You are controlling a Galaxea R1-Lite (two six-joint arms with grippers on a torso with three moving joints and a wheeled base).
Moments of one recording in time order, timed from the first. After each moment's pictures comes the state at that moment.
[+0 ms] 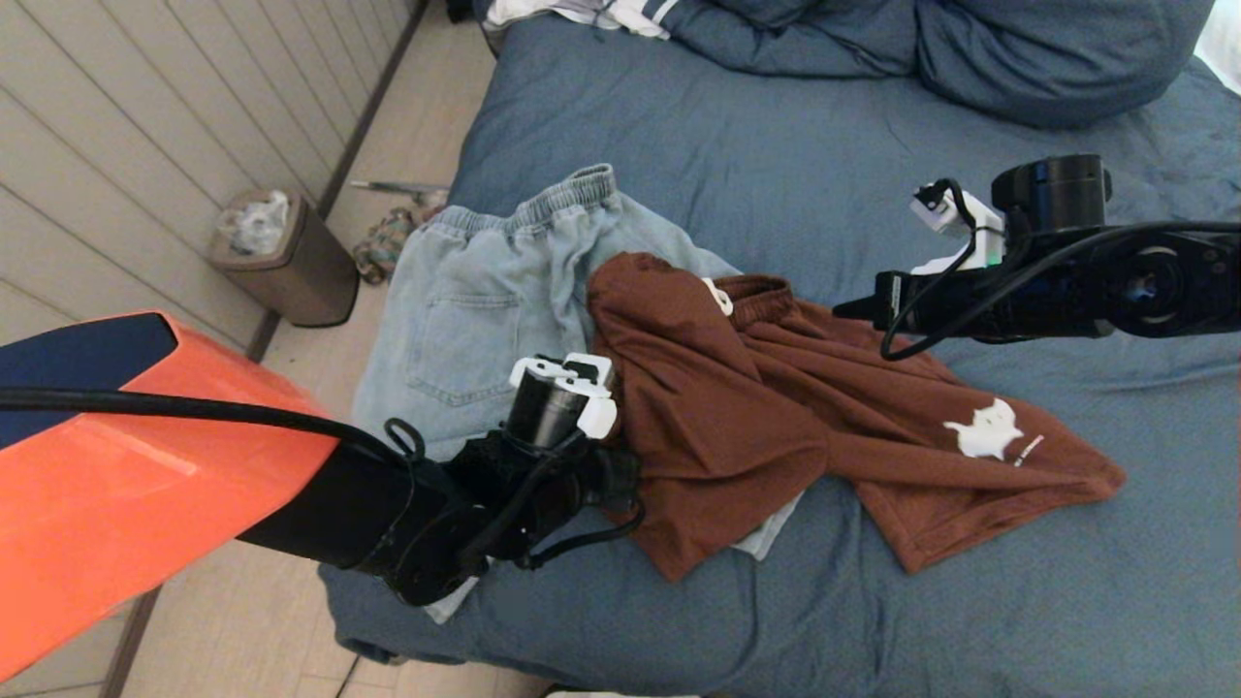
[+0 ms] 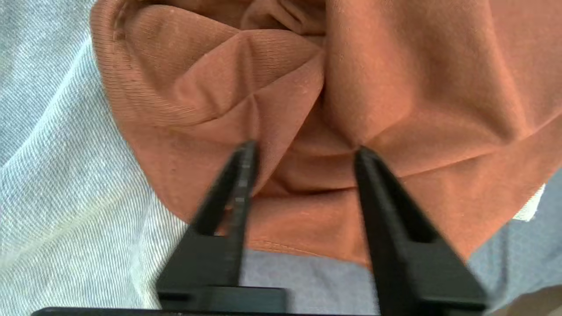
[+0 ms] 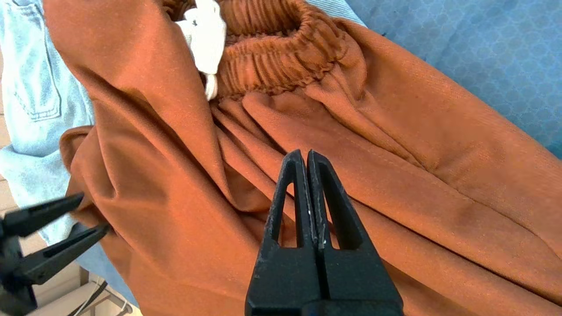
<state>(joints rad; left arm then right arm) -0.79 2.05 -1.05 -0.54 0.27 -0.20 0.07 1.85 -1.45 0.03 0.42 0.10</state>
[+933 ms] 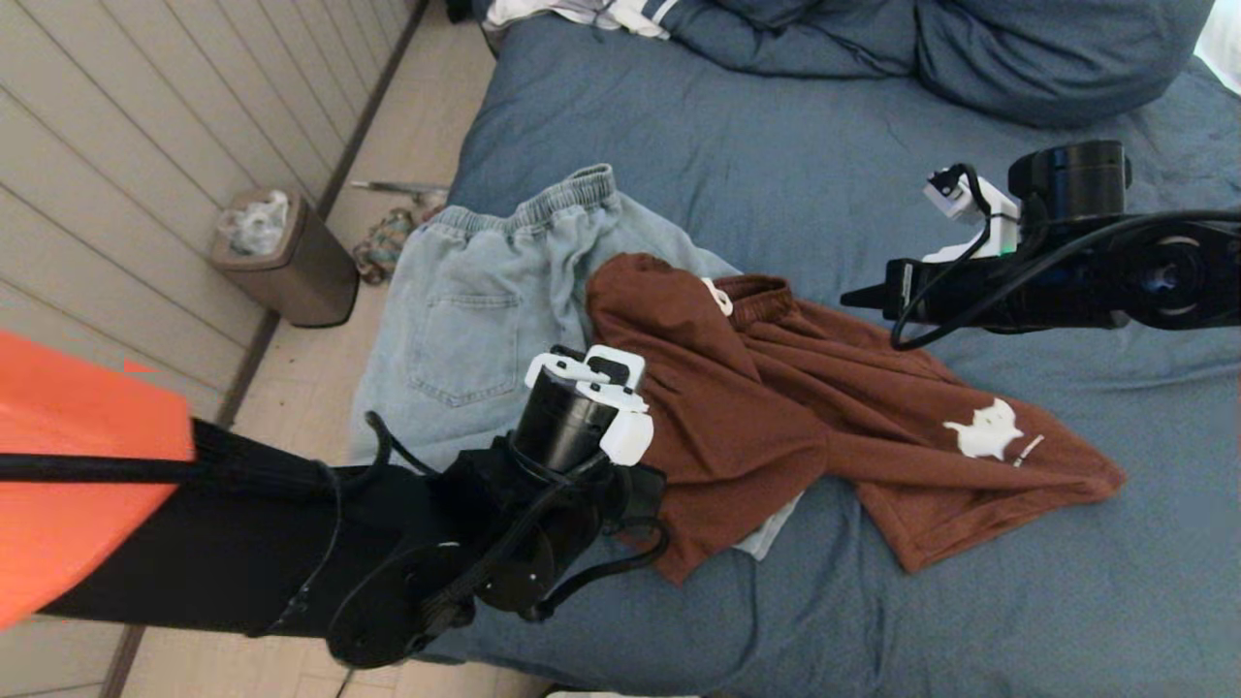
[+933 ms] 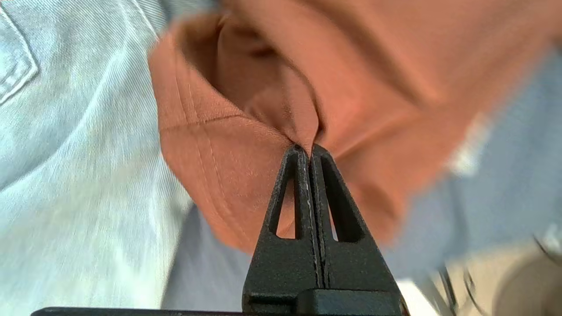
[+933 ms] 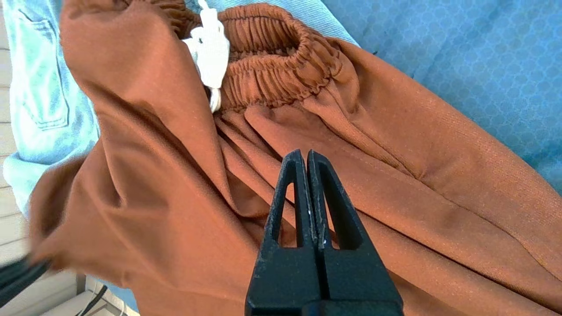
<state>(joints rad) -0.94 1.89 -1.03 -0.40 0.43 -0.15 0.07 1.83 -1.46 0.03 0.42 0.10</state>
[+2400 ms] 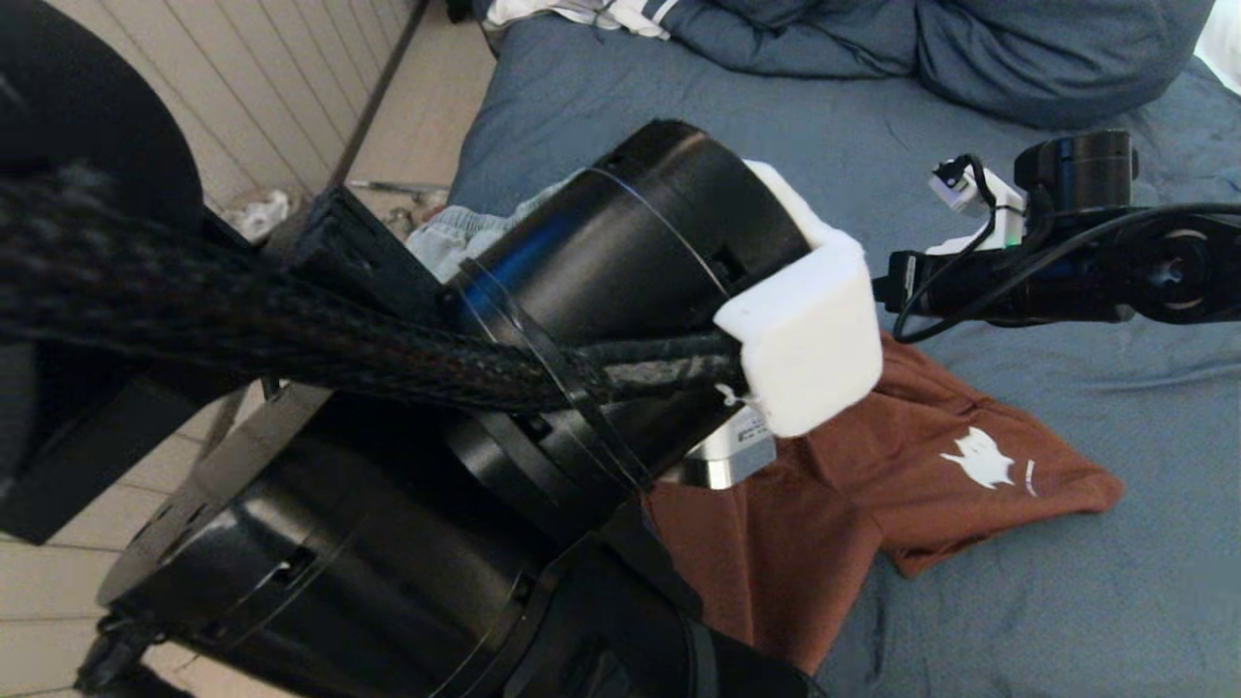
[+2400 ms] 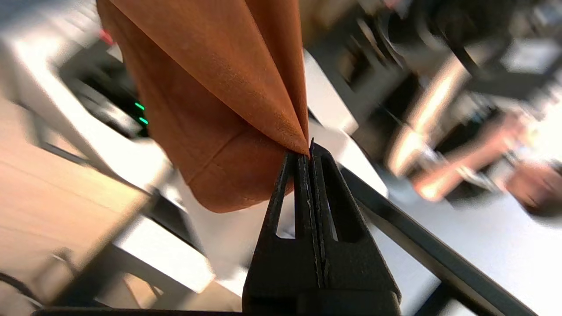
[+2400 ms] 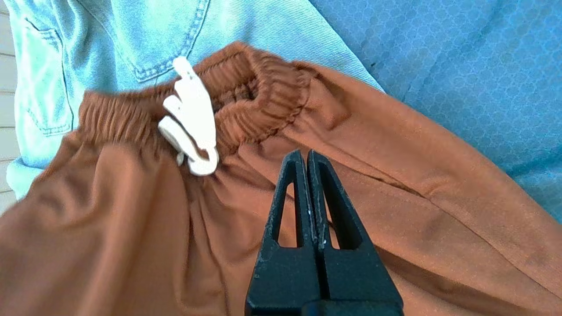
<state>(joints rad) -1.23 1.73 -1.69 0.91 -0.17 -0.56 0.06 1.83 -1.48 0.03 0.42 0.10</state>
